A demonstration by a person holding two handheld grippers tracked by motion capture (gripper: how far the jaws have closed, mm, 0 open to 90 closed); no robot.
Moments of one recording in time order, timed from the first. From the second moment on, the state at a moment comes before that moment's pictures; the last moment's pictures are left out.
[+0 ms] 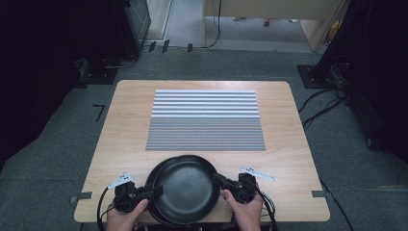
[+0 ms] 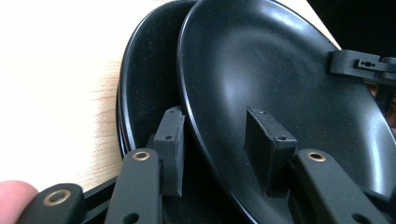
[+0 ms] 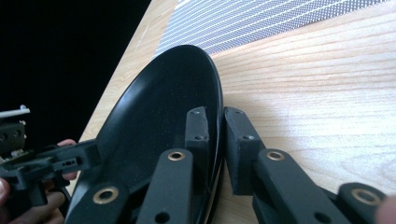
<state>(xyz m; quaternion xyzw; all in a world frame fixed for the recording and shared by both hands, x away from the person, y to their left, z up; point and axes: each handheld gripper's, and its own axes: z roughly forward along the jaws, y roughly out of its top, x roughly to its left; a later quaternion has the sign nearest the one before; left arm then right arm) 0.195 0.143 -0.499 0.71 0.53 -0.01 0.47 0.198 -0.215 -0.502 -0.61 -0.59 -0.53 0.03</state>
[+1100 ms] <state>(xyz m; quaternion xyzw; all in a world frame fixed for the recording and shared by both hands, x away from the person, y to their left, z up) 0.197 0.146 -0.499 0.70 0.53 -0.04 0.48 0.186 -0.217 -0.495 -0.64 -0.58 -0.51 0.03</state>
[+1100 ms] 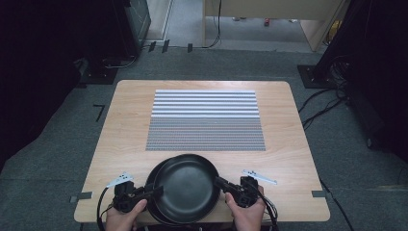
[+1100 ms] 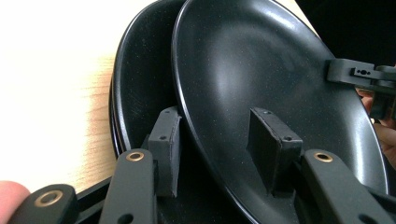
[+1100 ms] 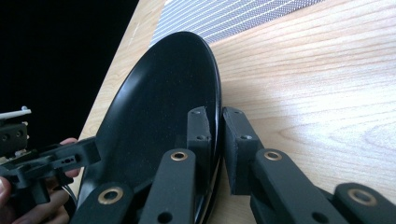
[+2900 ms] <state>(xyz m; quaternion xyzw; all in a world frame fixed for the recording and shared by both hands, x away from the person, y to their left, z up) 0.280 0.122 -0.451 0.68 0.54 -0.08 0.50 0.266 -0.248 -0.462 -0.65 -0.52 -0.55 0.06</state>
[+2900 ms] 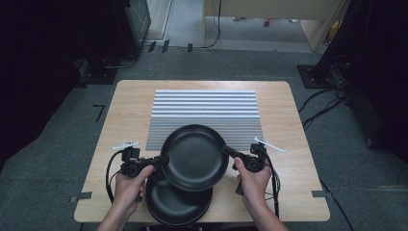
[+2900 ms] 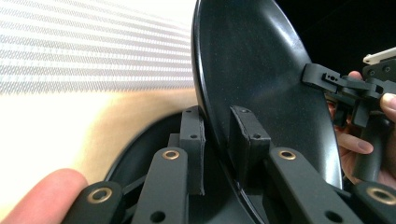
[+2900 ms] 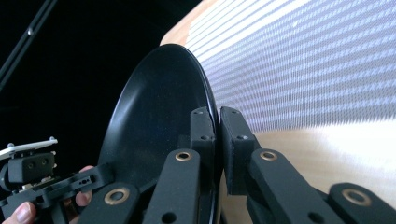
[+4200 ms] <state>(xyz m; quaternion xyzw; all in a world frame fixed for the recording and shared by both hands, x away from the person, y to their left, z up) 0.441 0.076 -0.468 0.64 0.60 -0.10 0.46 0.421 -0.277 -0.484 -0.71 -0.48 -0.52 0.05</state>
